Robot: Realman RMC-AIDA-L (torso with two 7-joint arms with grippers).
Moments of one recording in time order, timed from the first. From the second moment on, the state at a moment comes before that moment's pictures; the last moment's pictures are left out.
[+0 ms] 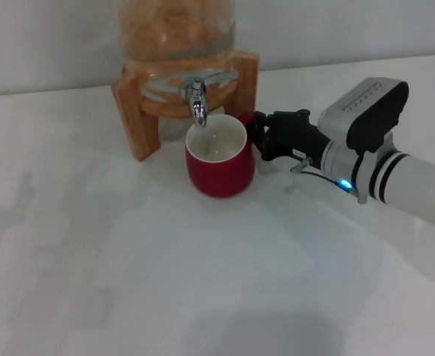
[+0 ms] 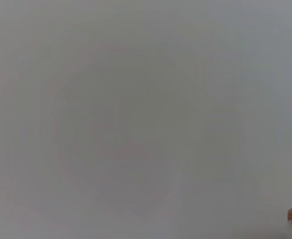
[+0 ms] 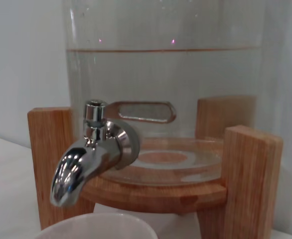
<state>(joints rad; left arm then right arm) -0.30 -2.09 1.89 0.24 -0.35 1.49 -0.45 0.69 2.03 -2.31 -0.27 0.40 -0.70 0.46</state>
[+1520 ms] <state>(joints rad) -0.30 -2.09 1.89 0.24 -0.36 1.49 -0.45 0.67 2.02 -2.32 -0.26 0.39 -0.71 0.45</state>
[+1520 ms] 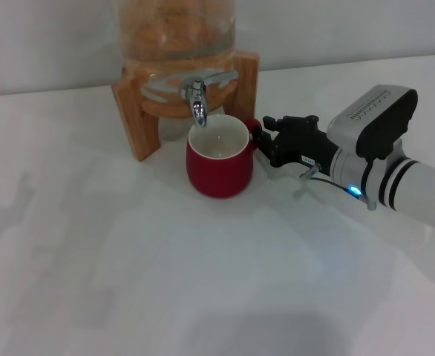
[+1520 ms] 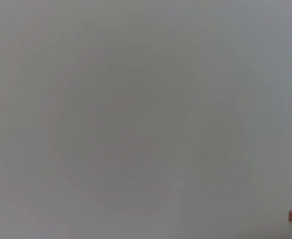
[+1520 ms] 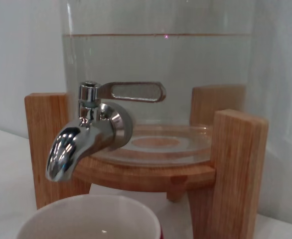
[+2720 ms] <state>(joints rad) -0.30 -2.08 1.88 0.24 -0.36 1.49 -0.44 0.65 2.02 -2.33 -0.30 0.39 -0.72 0.46</state>
